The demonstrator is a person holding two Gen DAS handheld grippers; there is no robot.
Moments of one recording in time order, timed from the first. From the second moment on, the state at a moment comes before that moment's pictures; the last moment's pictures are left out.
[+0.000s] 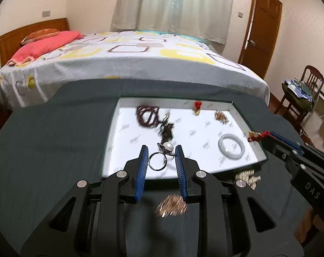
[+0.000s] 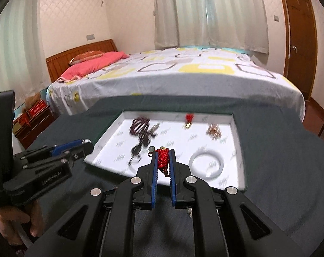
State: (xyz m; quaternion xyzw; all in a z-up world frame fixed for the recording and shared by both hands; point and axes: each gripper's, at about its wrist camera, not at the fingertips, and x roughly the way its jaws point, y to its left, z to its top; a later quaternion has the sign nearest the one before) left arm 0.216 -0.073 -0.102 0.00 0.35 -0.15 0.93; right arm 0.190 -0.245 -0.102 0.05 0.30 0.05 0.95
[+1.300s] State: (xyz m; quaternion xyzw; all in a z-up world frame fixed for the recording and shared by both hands) left arm 0.354 -0.176 -0.166 0.05 0.42 -0.16 0.89; right arm 0.338 -0.285 -0.177 0.02 0.43 0.03 0.90
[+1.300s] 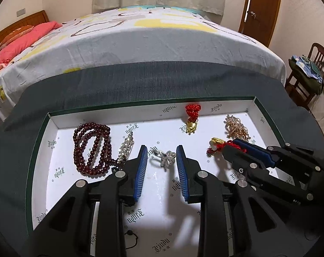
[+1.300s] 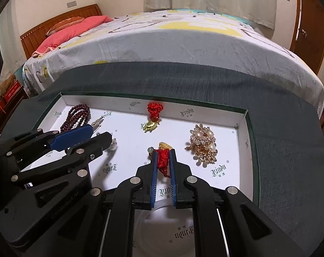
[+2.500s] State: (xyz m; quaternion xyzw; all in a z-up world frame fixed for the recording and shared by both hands) left arm 0.308 -0.132 -0.106 0.01 0.35 -0.14 0.93; right arm 0.279 -0.307 -0.128 0.05 0.35 0.00 0.93
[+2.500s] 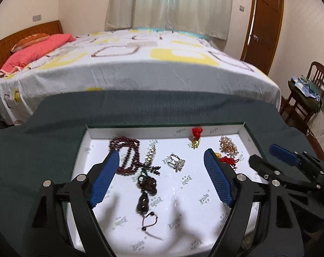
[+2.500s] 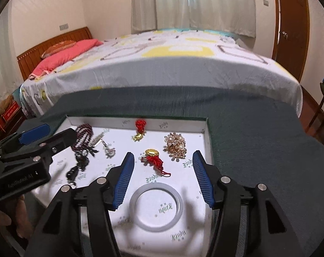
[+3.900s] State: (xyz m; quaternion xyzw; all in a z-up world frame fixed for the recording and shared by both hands) left arm 0.177 -0.070 -0.158 0.04 0.37 -0.08 0.93; right arm 0.192 -0.268 -0.193 0.03 0.42 -0.02 0.90
